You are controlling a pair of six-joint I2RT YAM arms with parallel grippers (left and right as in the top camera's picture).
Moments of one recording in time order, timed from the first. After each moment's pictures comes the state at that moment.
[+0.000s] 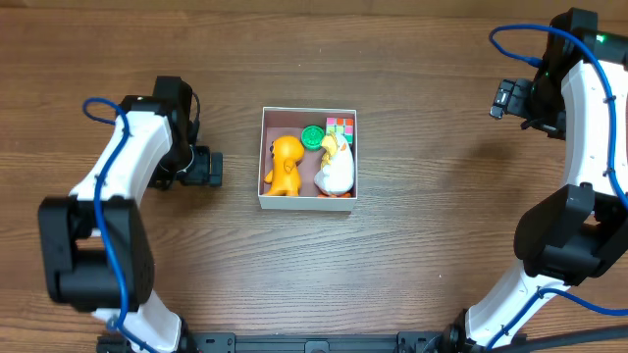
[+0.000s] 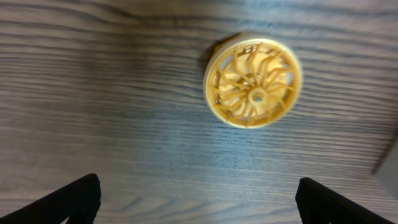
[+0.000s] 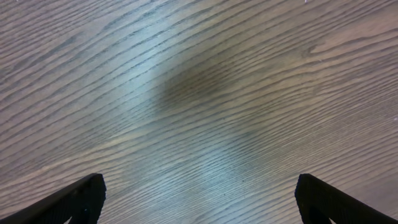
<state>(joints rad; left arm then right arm) -0.02 1.83 1.29 -1.07 -0.03 -0.08 -0.24 2.02 1.99 -1.41 0.14 0.15</state>
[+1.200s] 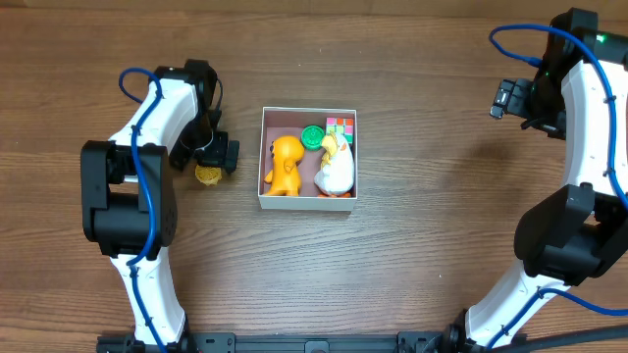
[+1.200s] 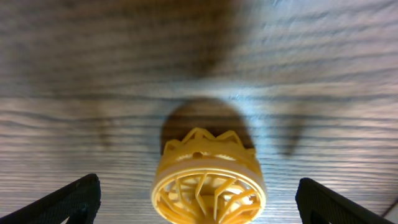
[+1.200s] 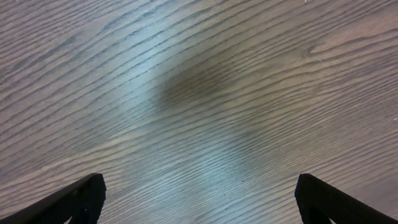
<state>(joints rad) -0.08 2.14 1.56 -1.17 -0.03 -0.05 -0.24 2.02 1.99 -1.41 0.14 0.15</state>
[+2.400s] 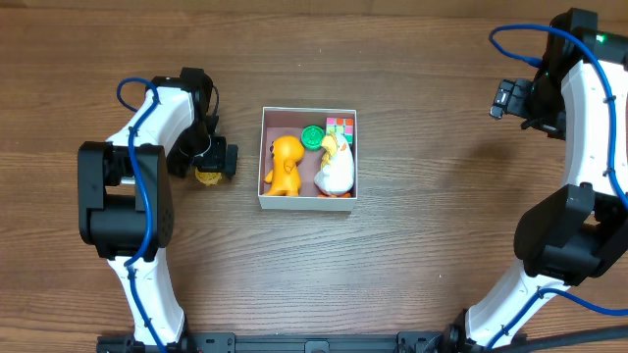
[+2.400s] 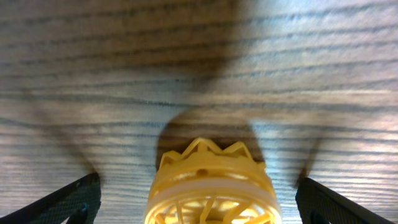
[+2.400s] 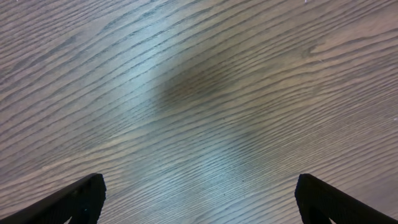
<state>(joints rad) -0.06 2.13 1.49 -1.09 0.00 -0.08 -0.24 2.02 1.99 -1.41 0.14 0.15</state>
